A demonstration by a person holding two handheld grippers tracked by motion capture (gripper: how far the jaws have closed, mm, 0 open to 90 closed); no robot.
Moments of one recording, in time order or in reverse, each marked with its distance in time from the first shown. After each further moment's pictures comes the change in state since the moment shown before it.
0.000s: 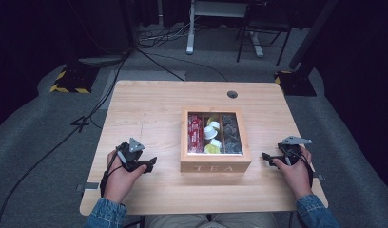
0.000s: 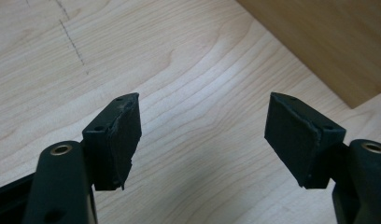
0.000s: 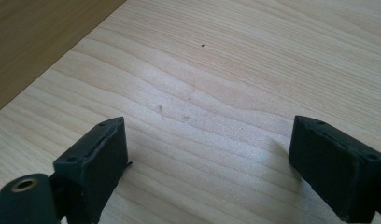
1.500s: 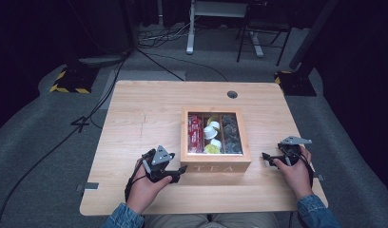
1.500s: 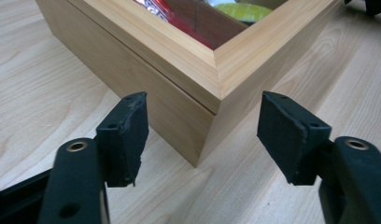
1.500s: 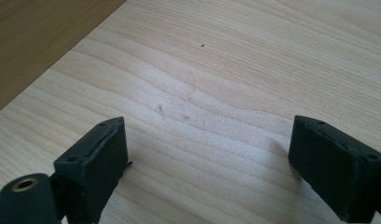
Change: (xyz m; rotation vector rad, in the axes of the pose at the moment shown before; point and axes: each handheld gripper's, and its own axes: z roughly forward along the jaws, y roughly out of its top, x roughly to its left) left arm -0.074 0.013 0.015 -0.164 -0.255 0.104; right arm 0.000 0.000 0.000 0.000 0.002 0.000
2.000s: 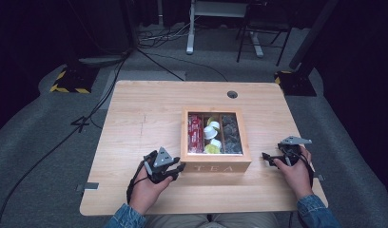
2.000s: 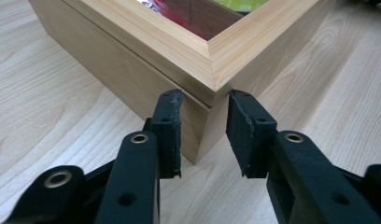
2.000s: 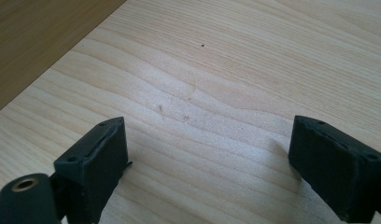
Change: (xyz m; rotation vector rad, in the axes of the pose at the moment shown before) left arm -0.002 -0.002 0.000 0.013 0.004 0.030; right arm 0.000 0.000 0.000 0.000 0.000 0.000
